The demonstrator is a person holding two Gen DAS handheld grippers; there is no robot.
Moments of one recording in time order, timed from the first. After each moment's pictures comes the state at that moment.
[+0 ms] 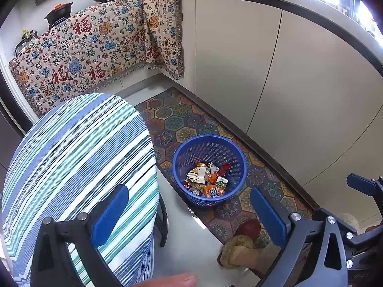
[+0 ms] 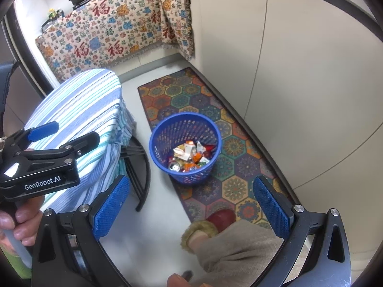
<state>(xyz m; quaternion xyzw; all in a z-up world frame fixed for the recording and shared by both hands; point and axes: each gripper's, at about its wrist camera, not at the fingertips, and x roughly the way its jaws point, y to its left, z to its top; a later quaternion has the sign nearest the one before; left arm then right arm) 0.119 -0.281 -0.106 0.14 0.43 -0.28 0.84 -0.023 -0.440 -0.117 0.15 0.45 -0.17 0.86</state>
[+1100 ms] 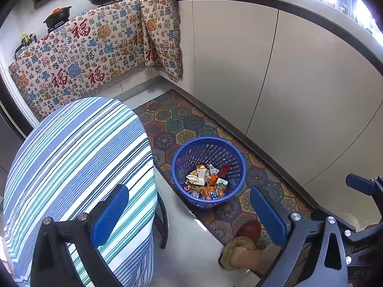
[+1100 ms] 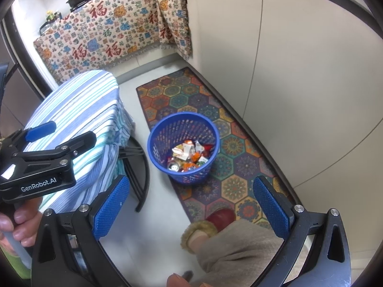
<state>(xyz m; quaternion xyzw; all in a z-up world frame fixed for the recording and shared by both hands) 0.118 -0.283 -0.103 0.15 0.43 -0.29 0.85 -0.024 -0.449 -0.118 0.16 0.45 -0.17 0.86</state>
